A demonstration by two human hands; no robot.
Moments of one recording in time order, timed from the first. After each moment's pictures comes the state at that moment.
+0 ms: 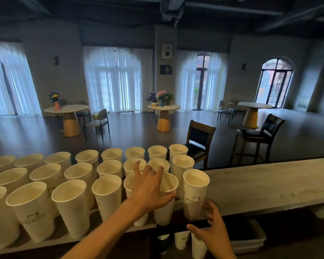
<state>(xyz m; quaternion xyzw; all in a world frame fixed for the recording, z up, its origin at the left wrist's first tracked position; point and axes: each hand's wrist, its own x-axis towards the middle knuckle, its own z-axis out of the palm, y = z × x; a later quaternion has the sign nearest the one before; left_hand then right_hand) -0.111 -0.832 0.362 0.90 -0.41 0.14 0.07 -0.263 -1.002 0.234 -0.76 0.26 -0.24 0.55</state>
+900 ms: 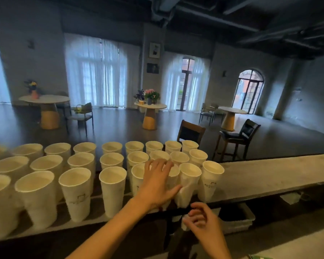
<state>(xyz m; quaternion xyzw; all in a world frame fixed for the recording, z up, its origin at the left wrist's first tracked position) -0.099 -0.709 0.354 0.77 -0.52 0.21 0.29 -0.277 -0.821 0.286 -0.77 0.30 -0.22 0.52</state>
